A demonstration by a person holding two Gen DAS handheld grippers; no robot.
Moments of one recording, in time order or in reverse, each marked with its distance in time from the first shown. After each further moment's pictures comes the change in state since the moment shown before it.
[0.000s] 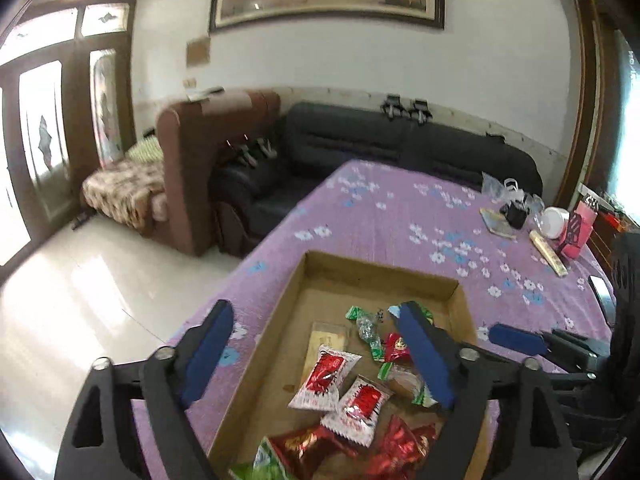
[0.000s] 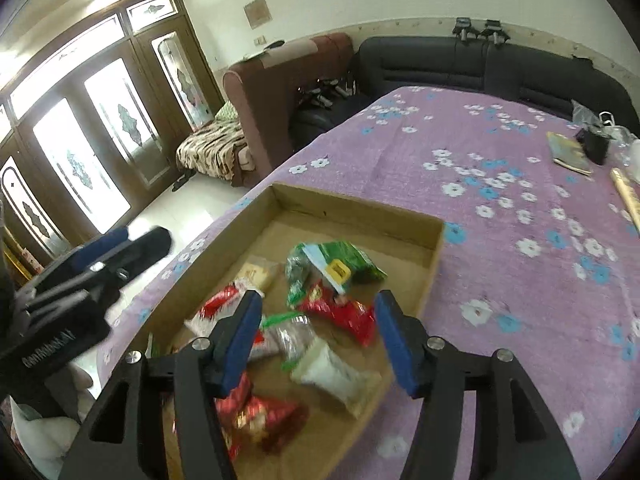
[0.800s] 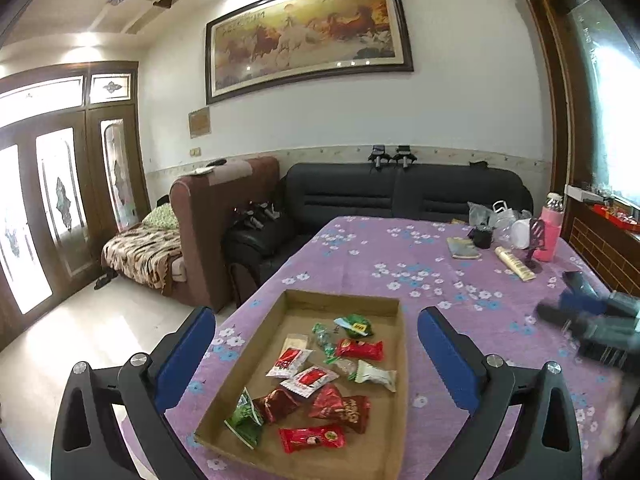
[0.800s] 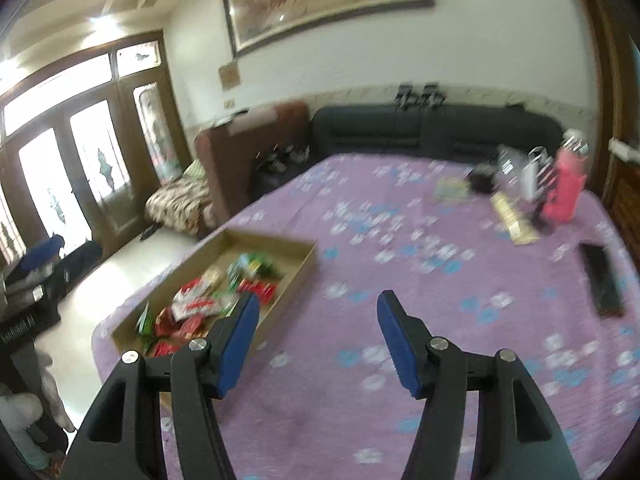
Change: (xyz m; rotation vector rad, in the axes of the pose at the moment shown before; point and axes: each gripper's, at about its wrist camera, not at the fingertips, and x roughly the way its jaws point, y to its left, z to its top) left arm -0.133 -0.075 -0.021 0.109 -0.211 0.049; right arm -0.182 -0.059 -0.048 0.003 -0.286 -0.178
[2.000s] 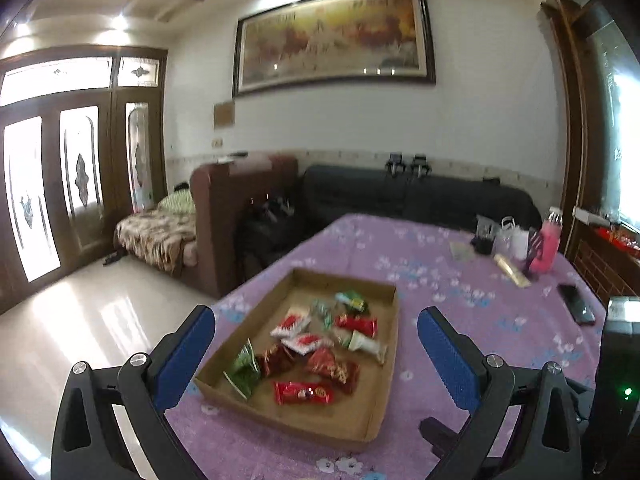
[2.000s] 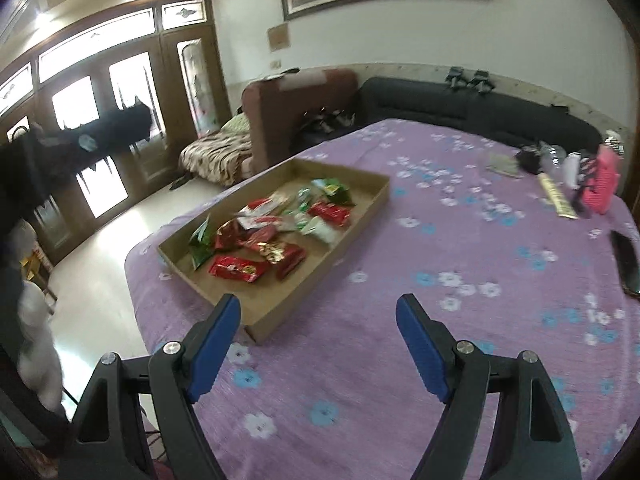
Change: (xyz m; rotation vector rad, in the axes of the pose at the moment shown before) left arm -0.031 -0.003 -0.040 -0.106 0.014 0.045; right arm 0.016 0.096 -0.085 -0.148 0.177 0.136
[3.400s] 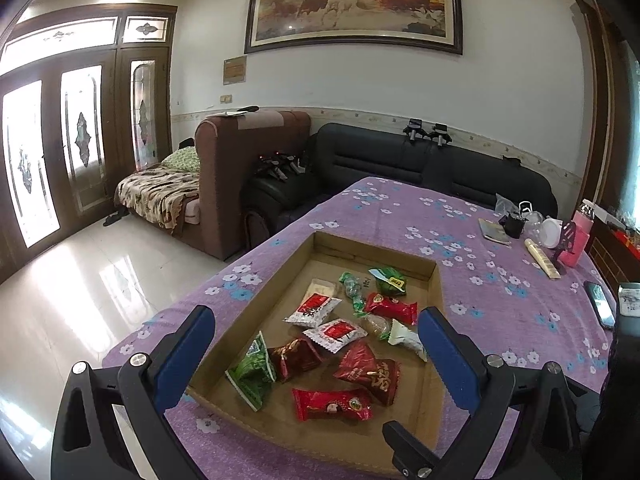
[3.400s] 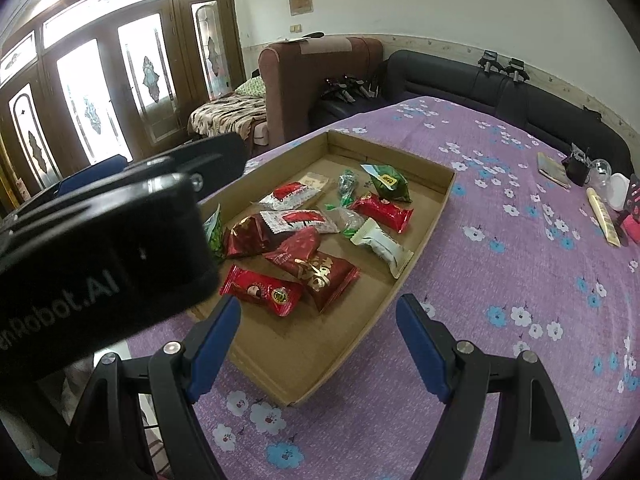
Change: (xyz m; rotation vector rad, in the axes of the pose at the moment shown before) left arm 0.081 0.033 -0.004 -0.053 0.132 0.015; right arm 0.072 0.041 0.032 -0.066 0.110 0.012
